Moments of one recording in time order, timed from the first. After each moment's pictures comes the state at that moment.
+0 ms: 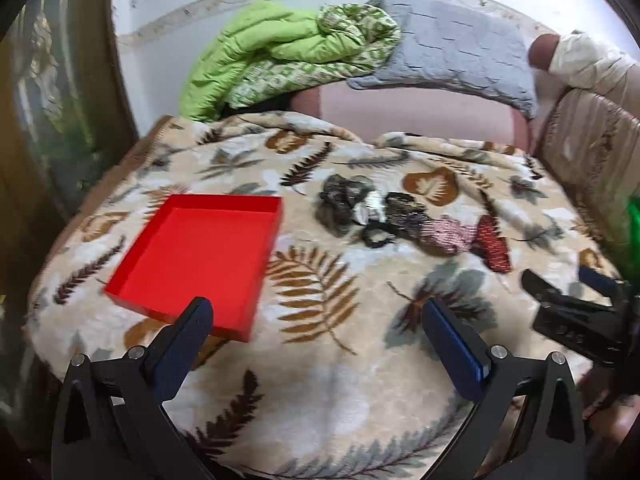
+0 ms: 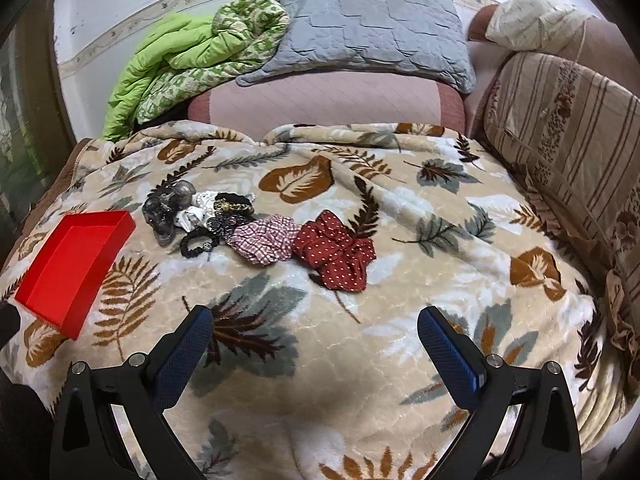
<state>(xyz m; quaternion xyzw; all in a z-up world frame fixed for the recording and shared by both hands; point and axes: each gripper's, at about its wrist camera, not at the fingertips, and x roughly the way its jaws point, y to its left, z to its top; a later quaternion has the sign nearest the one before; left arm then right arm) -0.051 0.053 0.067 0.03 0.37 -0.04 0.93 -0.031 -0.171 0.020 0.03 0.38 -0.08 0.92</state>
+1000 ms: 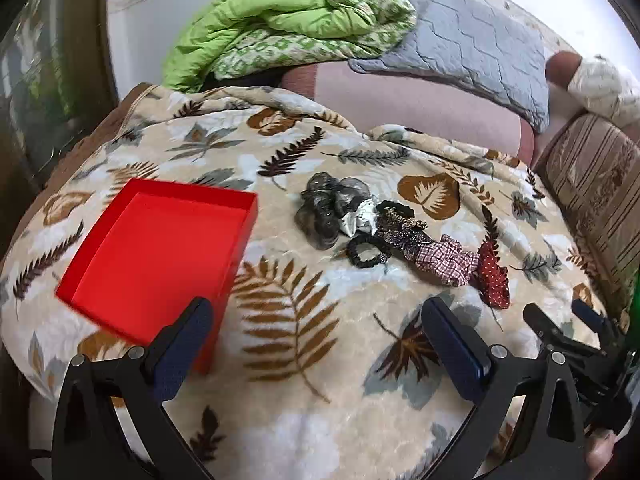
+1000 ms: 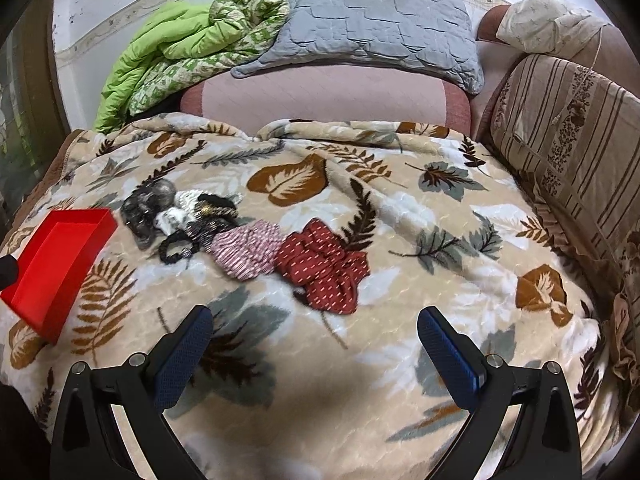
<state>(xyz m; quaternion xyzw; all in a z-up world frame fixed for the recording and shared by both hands) 0.030 0.041 0.048 -0.02 0.41 -0.05 0.91 0.008 -0.200 0.006 0.02 0.39 -0.08 0.92</state>
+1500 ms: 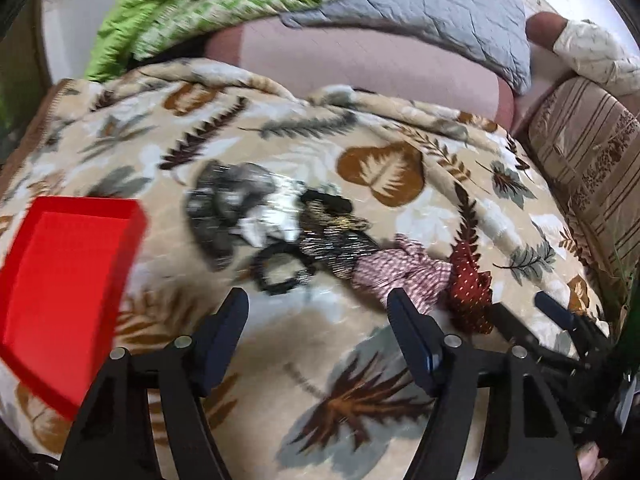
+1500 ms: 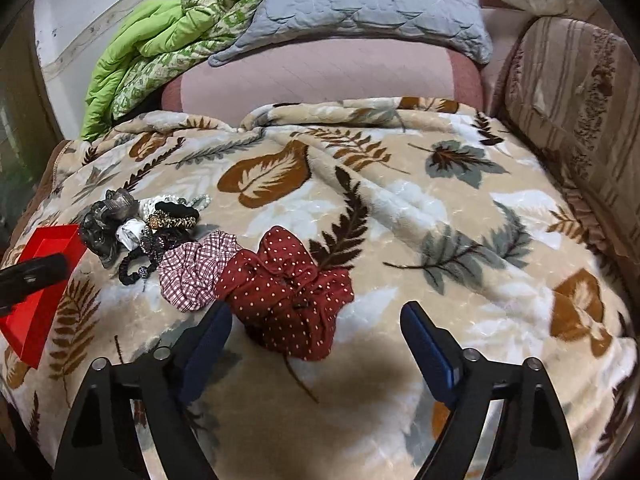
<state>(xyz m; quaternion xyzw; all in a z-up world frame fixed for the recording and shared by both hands) 0.114 -0.047 -0.005 -0.01 0.47 -0.12 0.88 0.062 -0.246 -0.034 0.07 0.41 -0.04 0.91</state>
